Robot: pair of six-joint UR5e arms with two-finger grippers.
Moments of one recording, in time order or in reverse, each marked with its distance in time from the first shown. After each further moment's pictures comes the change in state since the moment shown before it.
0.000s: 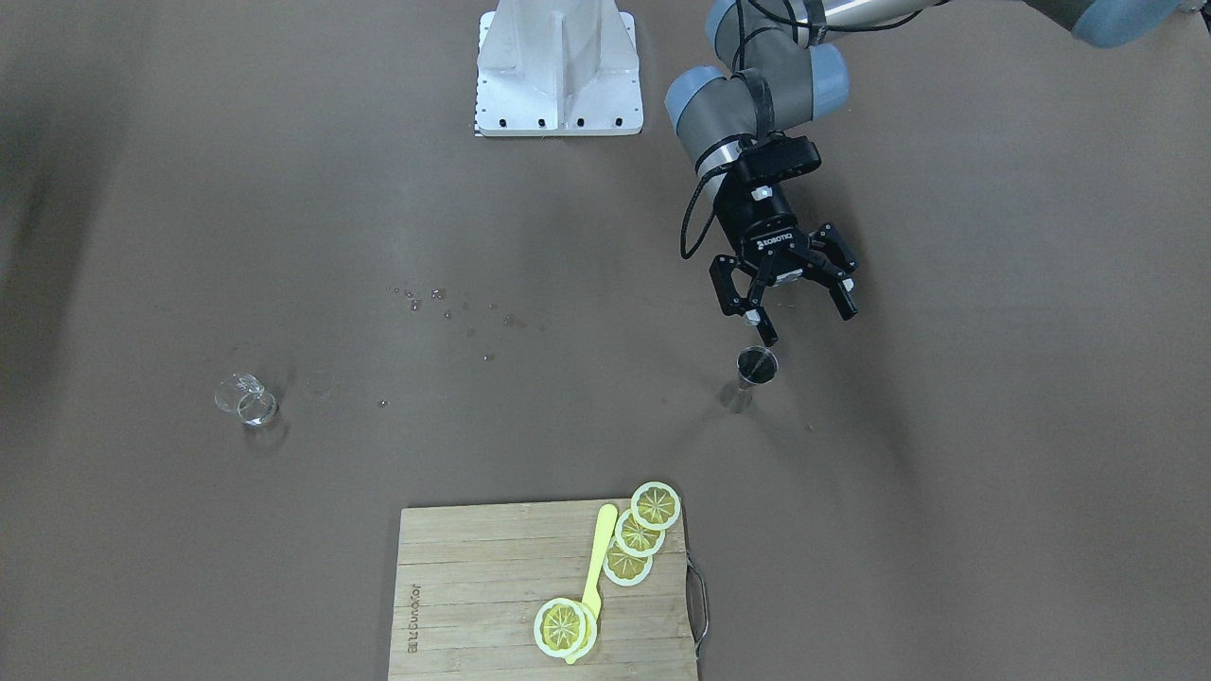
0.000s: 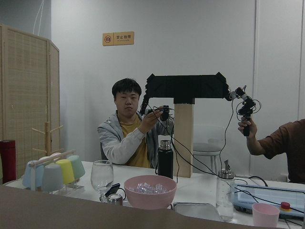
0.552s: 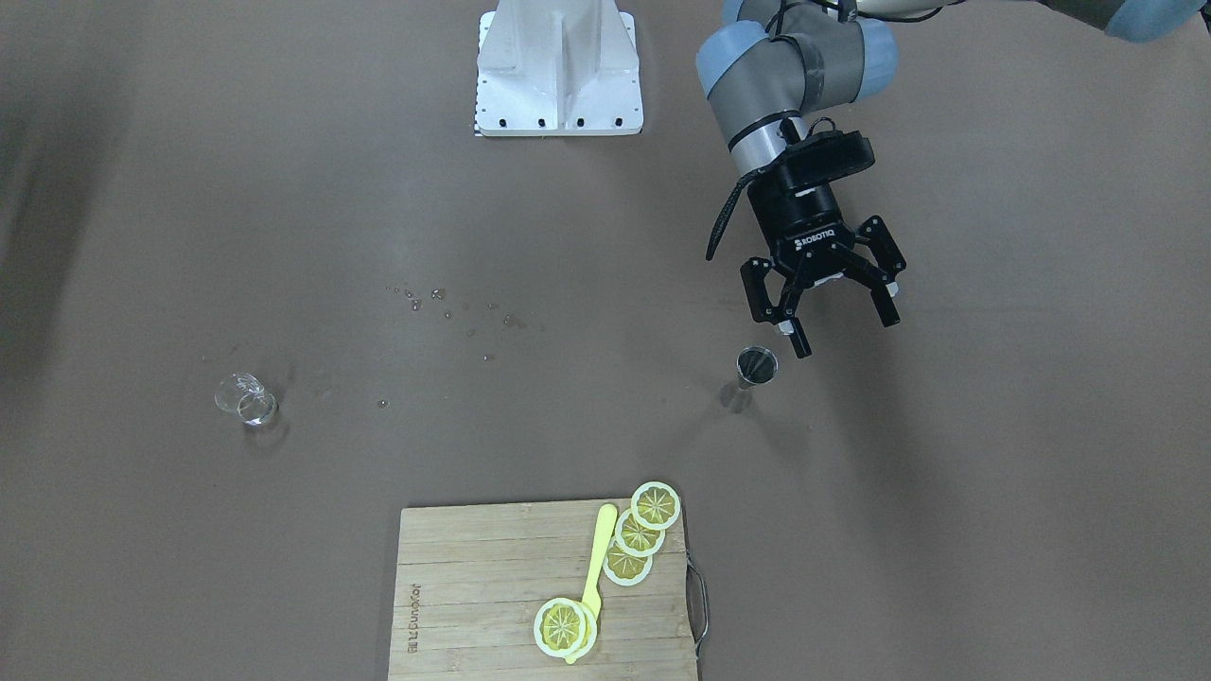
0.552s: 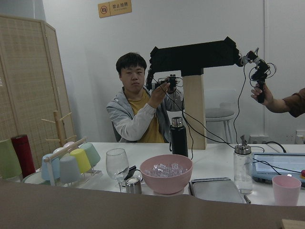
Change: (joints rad) left arm -0.128 0.003 -0.092 -0.161 -0.286 0.347; right arm -0.001 -0.029 -0.036 -0.001 0.002 -0.005
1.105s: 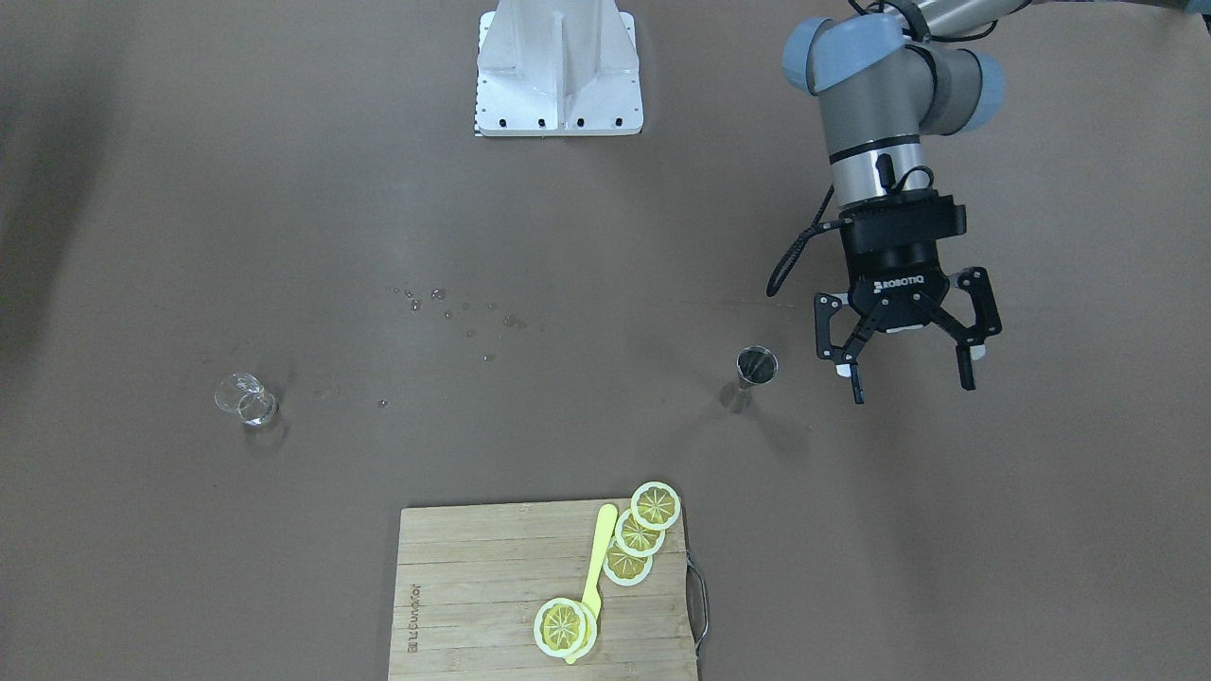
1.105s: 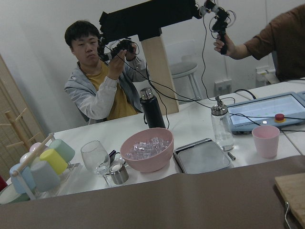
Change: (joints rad) left arm -0.233 0.042 0.054 -0.306 -0.433 0.676; right arm -0.003 -0.027 -0.024 0.000 0.012 0.003
